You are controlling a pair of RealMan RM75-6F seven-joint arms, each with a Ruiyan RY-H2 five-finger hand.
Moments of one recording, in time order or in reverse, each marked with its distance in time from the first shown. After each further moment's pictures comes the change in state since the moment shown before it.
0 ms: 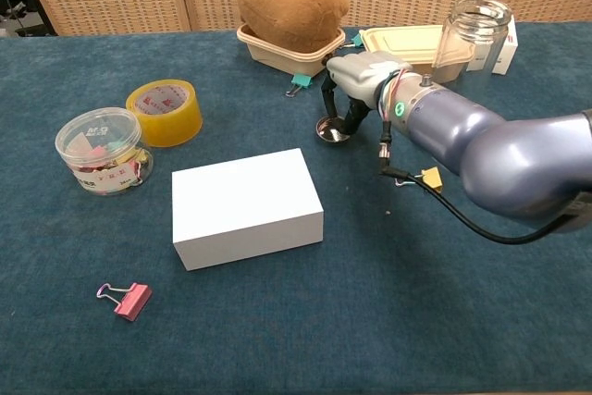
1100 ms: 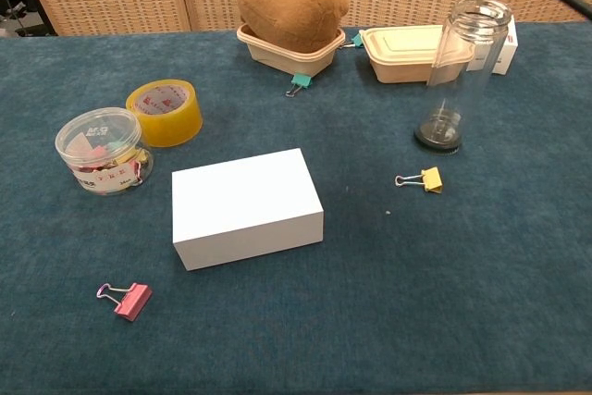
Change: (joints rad) left arm -0.005 -0.010 0.003 -0.023 0.015 0.004 0.044; right arm -0.080 0.527 0.115 -0.801 -0.016 0.252 -0.128
